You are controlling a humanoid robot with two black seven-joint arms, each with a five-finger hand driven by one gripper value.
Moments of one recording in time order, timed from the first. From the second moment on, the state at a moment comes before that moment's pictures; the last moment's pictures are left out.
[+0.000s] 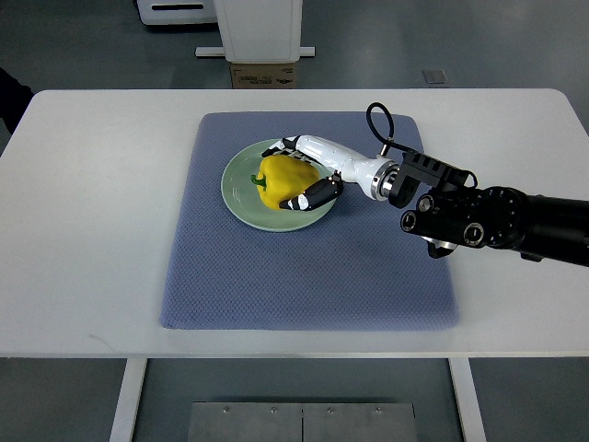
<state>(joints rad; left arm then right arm) -0.02 0.00 -0.17 -0.22 0.04 0.15 0.01 1.32 -0.06 -0.44 0.84 -0.52 -0.26 0.41</state>
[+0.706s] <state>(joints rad) -0.02 0.00 -0.17 -0.22 0.04 0.15 0.01 1.27 -0.02 -0.40 0.81 -0.48 -0.26 0.42</state>
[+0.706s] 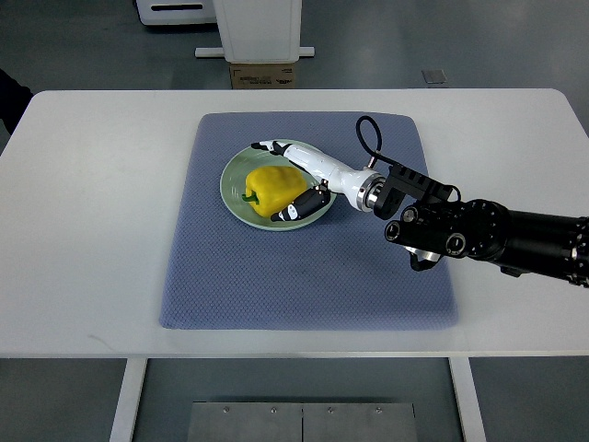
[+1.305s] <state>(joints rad) -0.02 0.00 -0.17 -0.22 0.04 0.15 0.01 1.10 -0.03 0.10 0.71 -0.43 -0.27 0.42</state>
